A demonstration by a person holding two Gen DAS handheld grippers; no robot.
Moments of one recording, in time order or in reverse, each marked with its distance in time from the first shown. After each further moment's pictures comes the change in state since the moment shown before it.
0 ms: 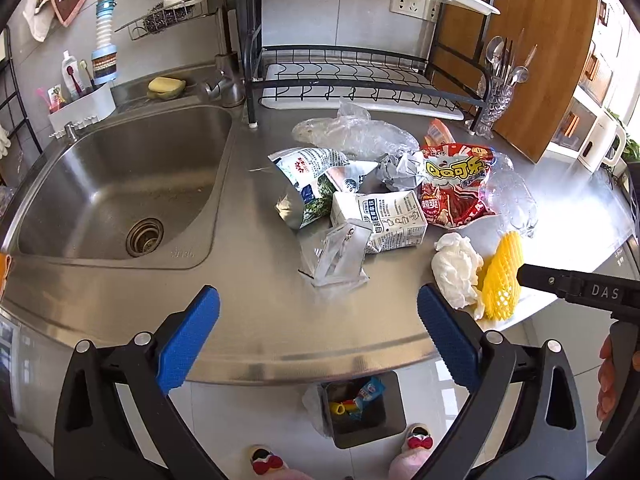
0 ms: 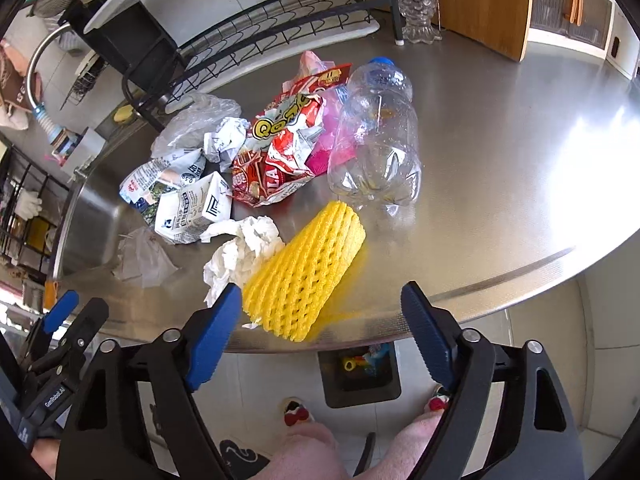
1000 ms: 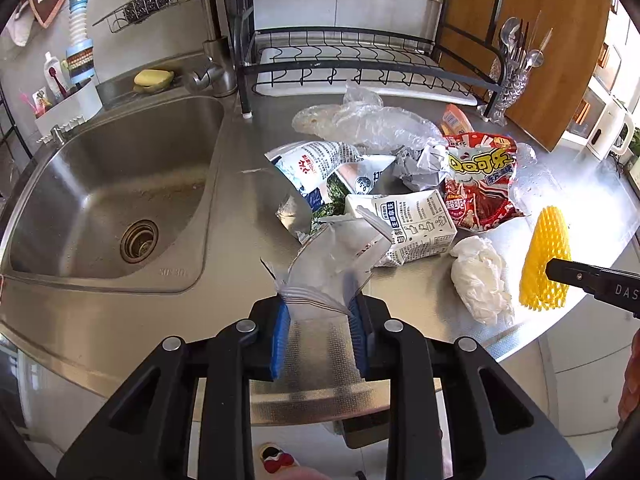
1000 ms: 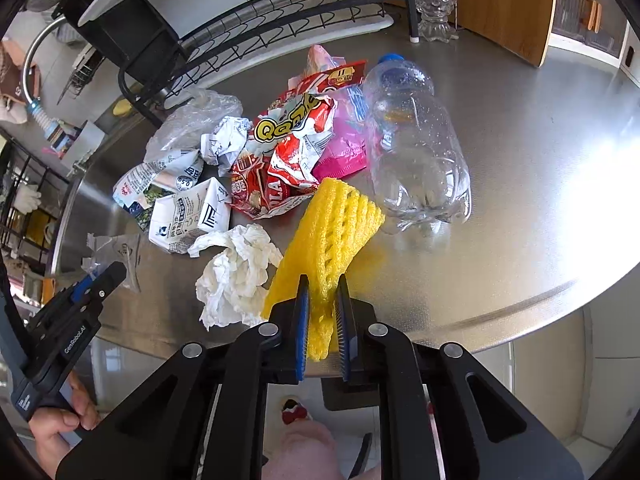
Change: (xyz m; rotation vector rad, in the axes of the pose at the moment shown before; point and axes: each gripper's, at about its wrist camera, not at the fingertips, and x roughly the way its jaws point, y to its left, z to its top) left arm 0.027 0.005 0.014 0.032 0.042 0.026; right arm 0.009 0.008 0.015 -0.039 0.003 0.001
